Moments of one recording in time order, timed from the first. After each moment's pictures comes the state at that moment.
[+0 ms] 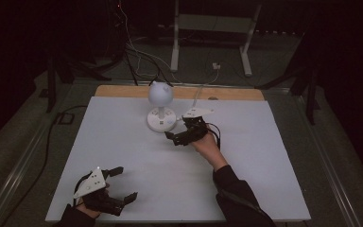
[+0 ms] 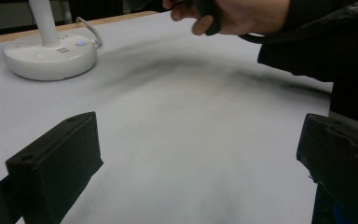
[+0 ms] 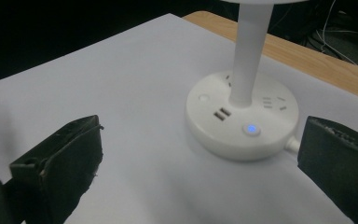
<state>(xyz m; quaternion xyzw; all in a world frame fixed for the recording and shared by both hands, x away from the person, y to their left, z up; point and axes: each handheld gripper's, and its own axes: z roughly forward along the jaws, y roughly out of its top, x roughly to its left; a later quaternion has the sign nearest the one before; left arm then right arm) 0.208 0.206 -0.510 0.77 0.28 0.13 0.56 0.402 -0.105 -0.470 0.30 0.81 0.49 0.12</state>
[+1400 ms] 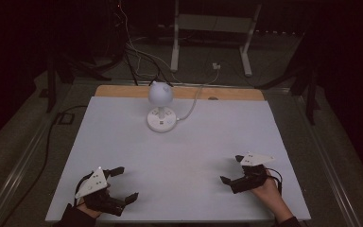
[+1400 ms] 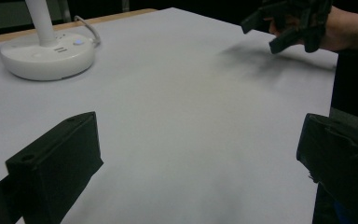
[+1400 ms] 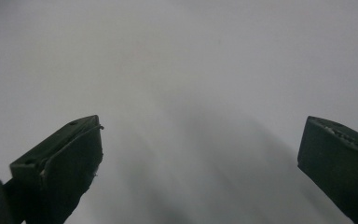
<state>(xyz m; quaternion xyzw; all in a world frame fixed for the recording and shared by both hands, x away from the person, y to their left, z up) 0.208 0.204 -0.510 0.77 0.28 0.14 0.56 0.277 -0.273 -0.505 0.31 0.85 0.40 0.15</state>
